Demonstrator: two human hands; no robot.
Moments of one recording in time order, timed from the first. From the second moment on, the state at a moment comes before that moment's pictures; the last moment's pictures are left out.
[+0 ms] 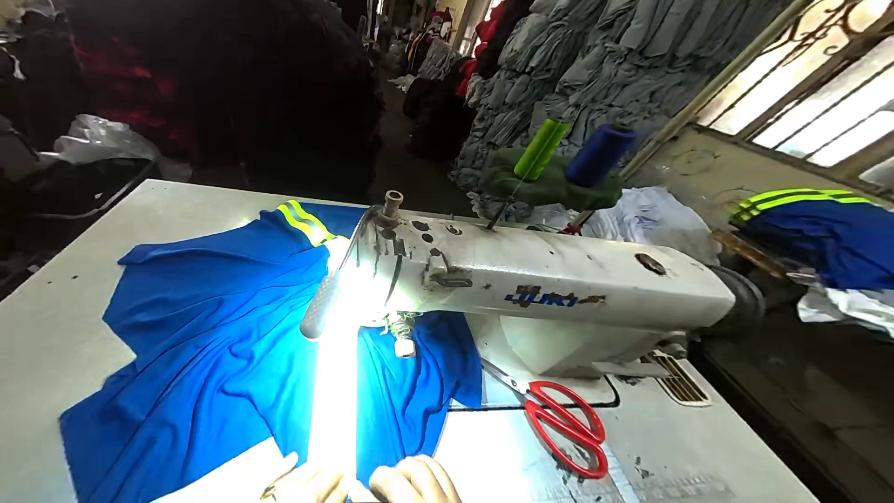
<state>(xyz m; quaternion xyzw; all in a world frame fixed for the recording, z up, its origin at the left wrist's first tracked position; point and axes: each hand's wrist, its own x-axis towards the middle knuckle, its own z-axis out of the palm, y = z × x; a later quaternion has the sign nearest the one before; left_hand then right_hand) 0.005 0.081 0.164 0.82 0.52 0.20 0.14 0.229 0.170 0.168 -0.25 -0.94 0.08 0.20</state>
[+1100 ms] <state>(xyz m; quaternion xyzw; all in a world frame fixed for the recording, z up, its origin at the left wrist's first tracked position) -0.038 0.216 0.182 0.75 0.64 0.12 0.16 0.460 0.453 0.352 -0.70 -0.61 0.07 0.37</state>
